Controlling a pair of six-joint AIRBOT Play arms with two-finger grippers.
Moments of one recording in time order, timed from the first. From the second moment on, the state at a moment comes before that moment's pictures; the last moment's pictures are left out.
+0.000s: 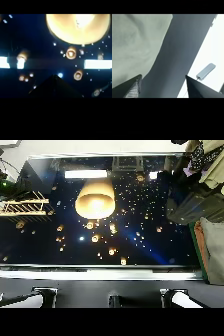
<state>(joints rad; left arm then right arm) 0.14 -1.39 1.76 1.23 -1.54 -1.59 -0.71 -1.29 1.11 -2.19 1.66 2.00</state>
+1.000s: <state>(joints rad) 0.02 -1.18 1.28 1.37 -1.32 -1.48 0.23 -1.16 1.26 -1.35 1.18 1.52</state>
